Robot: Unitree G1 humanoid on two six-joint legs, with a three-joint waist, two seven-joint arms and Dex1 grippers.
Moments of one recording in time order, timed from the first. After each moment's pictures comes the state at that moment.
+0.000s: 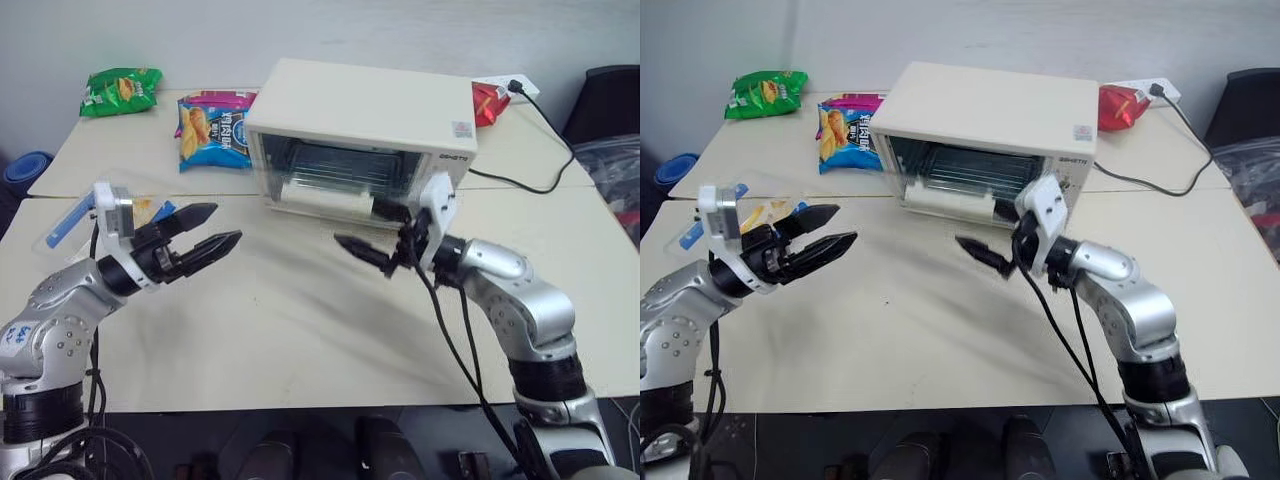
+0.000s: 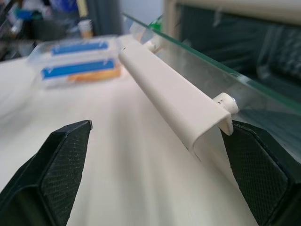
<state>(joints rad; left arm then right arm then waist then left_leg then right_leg) -0.35 0.66 0.38 -0.17 -0.86 0.62 -0.80 -0.45 -0.46 0.08 -0.34 0.50 0.61 0.68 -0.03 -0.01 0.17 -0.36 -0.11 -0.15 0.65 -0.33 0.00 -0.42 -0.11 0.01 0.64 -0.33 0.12</state>
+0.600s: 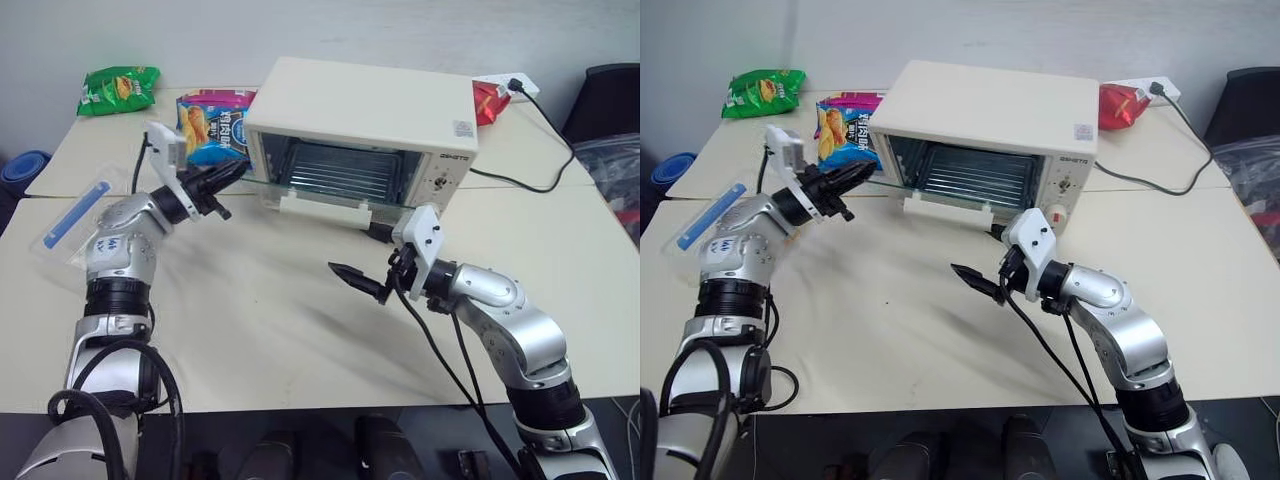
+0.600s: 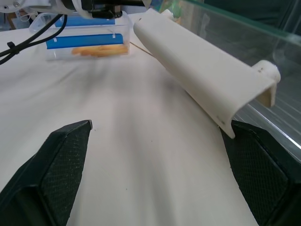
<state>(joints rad) -0.89 0.51 0.14 0.65 -0.44 0.20 -0.92 -0.38 -0.45 0.11 -0.38 0.39 0.54 0.66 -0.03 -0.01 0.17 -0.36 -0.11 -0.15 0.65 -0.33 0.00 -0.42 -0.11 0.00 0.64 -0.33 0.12</state>
